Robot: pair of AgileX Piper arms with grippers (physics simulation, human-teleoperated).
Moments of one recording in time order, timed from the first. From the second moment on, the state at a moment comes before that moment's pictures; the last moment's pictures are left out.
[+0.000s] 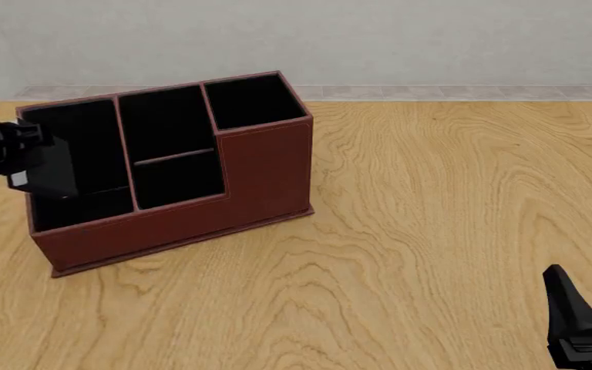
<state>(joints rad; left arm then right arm) 0.11 1.15 -1.05 0.76 -0.19 0.00 0.01 0.00 0.00 0.00</state>
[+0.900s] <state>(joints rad) 0.14 1.32 -1.05 0.65 -0.17 0.00 0.01 0.00 0.00 0.00</state>
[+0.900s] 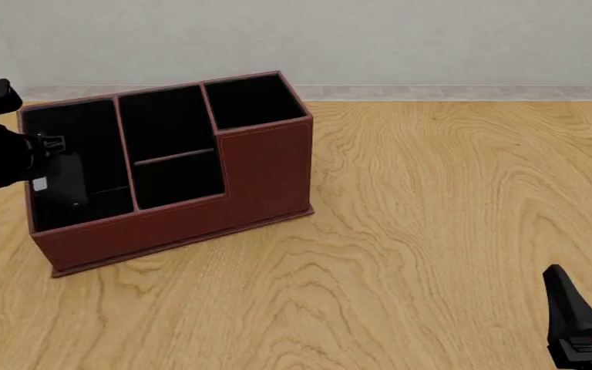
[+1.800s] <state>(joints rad) 0.14 1.43 -1.04 0.55 -0.17 0.00 0.01 0.00 0.00 0.00</state>
